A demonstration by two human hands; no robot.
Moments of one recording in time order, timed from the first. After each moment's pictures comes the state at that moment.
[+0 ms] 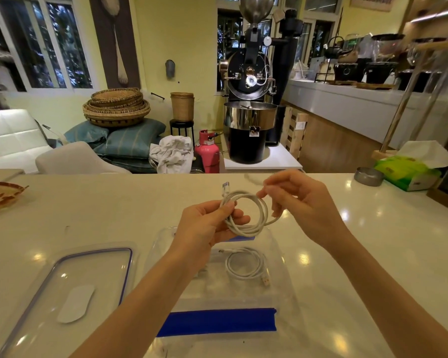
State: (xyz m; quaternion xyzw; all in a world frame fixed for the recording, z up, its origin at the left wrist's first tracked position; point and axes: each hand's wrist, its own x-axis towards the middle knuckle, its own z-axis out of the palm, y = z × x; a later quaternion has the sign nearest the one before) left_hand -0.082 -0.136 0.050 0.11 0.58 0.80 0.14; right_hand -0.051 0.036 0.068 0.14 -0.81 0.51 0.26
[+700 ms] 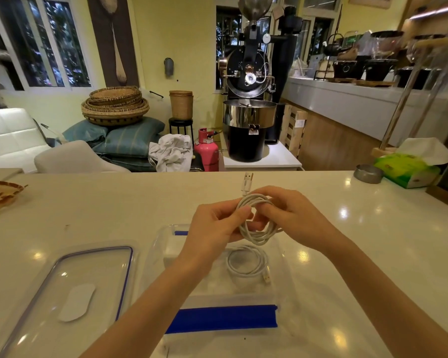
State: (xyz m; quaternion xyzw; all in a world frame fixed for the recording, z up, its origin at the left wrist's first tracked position) left_hand -0.070 -0.129 0.048 0.19 0.64 0.73 0.11; right_hand -0.050 0.026 0.064 0.07 -0.88 0.45 0.11
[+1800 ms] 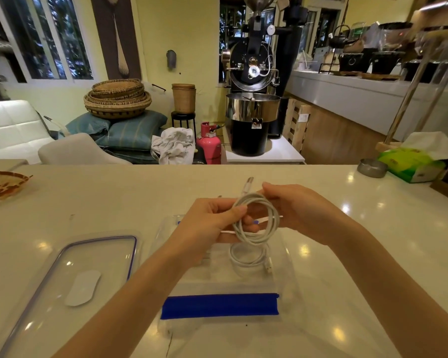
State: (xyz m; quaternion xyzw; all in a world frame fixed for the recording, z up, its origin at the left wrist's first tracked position) left_hand -0.068 -0.149 0.055 0.19 0.67 0.69 0.21; right_hand -0.048 0.024 0.072 0.00 -0.75 0.66 -0.09
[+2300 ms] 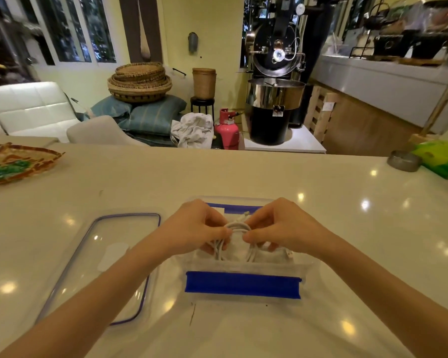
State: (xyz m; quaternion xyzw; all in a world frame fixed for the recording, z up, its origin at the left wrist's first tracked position) left_hand -0.074 -0.200 0.037 0.20 0.87 0.41 0.20; right_hand -0.044 -0.025 0.039 0.04 -0.90 0.43 -0.11
